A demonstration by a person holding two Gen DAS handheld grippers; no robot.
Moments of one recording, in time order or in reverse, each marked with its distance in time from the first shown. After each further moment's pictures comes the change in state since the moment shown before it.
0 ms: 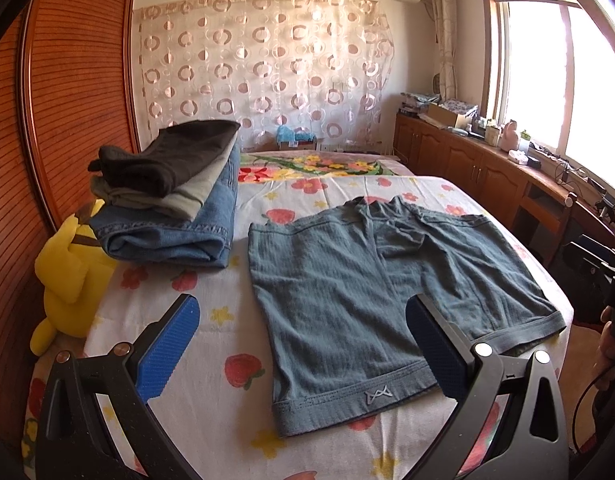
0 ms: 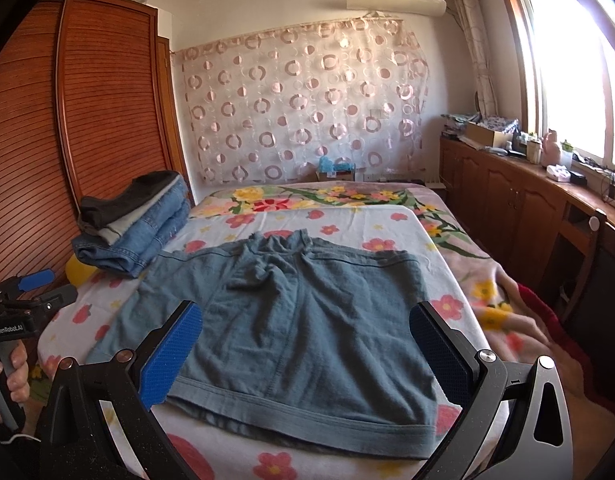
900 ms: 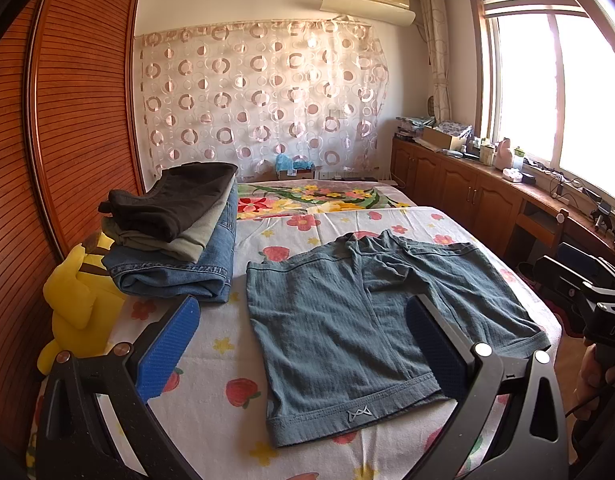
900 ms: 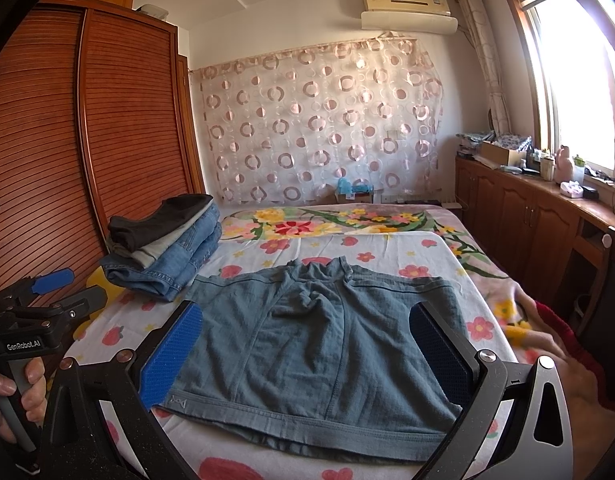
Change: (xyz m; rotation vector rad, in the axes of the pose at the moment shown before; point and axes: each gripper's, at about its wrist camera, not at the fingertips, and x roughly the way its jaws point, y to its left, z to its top) left arm -0.038 -0.015 0.020 0.022 -0.102 0.001; right arm -0.011 0.035 0.006 -0.004 -0.080 0.056
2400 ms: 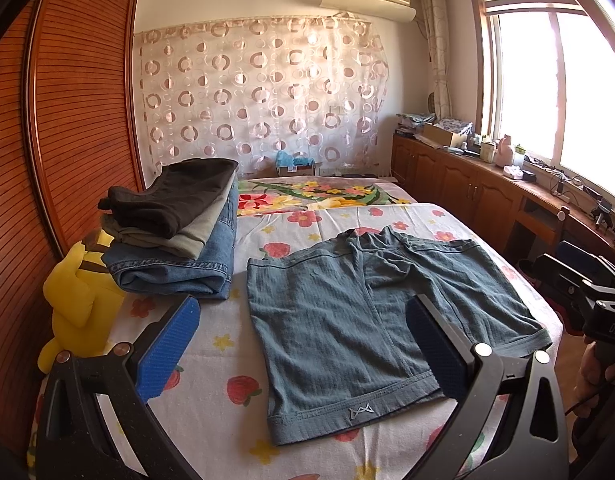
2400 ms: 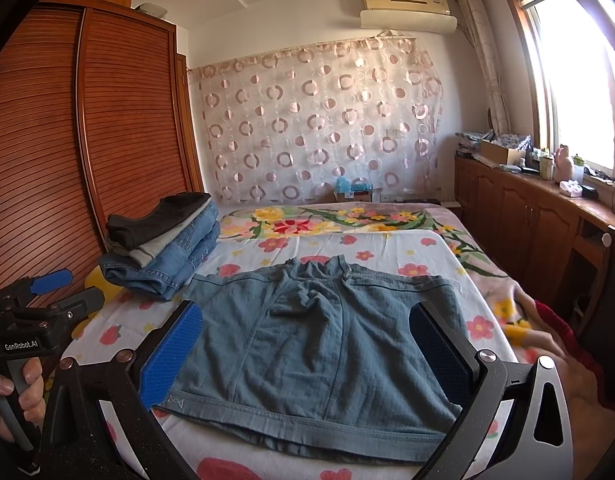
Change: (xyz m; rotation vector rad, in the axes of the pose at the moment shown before) left arm 0.003 0.000 -0.002 -0.001 0.006 -0.001; right arm 0.000 -0.001 -0.001 -0.001 0.002 -0.004
